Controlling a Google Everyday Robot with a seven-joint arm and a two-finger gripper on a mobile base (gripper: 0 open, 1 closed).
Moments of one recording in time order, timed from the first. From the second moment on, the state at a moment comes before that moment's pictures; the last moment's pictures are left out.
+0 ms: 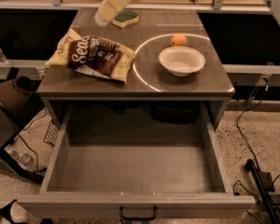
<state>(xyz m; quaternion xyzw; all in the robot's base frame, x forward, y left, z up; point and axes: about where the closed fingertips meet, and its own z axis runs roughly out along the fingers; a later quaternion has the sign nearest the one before) 0.643 0.035 1.063 -0.53 0.75 0.09 0.40</state>
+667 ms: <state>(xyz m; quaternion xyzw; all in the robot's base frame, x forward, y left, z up) 0.650 0.059 1.034 -0.53 0.75 0.09 0.38</state>
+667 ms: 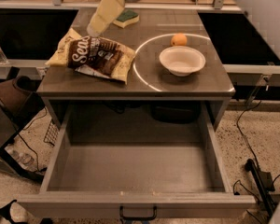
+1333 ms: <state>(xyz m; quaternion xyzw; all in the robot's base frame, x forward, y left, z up) 0.682 0.096 0.939 -0.55 0.76 0.10 0.34</state>
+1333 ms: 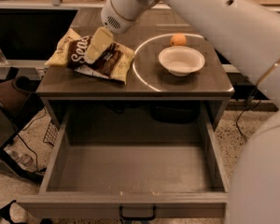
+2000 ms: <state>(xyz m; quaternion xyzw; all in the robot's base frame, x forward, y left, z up) 0.703 0.143 0.876 -0.58 0.74 0.10 0.32</state>
